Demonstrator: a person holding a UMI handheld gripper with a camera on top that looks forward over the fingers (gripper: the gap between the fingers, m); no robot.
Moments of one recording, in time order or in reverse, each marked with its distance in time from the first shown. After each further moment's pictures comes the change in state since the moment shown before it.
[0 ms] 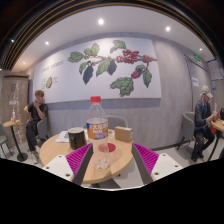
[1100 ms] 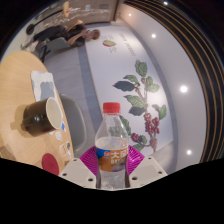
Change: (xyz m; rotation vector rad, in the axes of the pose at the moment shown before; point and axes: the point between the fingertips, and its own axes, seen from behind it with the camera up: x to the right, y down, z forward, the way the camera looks) arm -0.061 -0.128 0.182 0.206 0.253 -1.321
